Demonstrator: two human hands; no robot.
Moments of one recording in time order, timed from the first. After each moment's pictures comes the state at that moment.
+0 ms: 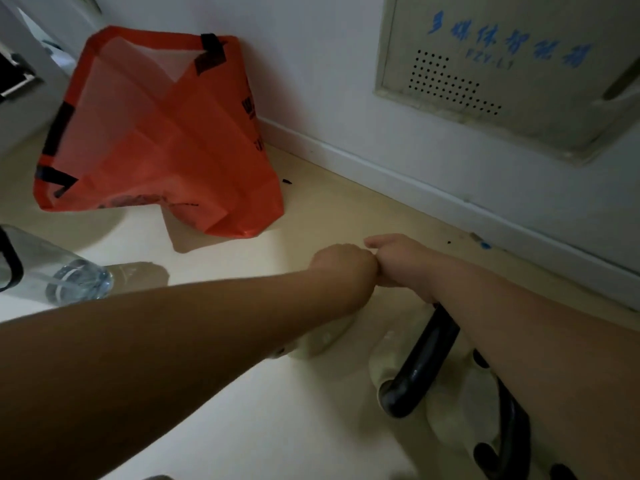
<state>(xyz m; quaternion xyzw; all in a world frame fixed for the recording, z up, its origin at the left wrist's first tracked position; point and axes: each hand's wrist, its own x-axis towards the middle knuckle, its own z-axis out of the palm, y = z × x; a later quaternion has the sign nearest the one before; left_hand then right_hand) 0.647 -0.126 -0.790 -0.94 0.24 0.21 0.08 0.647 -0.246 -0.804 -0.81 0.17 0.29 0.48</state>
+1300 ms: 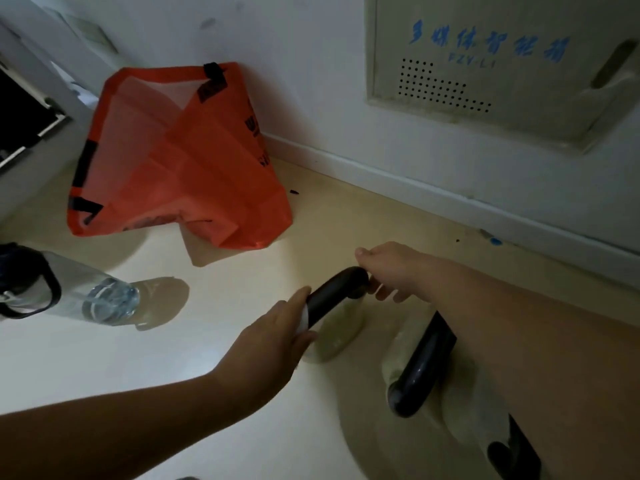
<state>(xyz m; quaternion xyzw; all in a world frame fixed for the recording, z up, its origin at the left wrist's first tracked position) 0.558 -0.005 -0.795 -0.95 0.19 0.18 -0.18 0.644 -0.242 -0.804 -0.83 0.14 0.35 0.41</state>
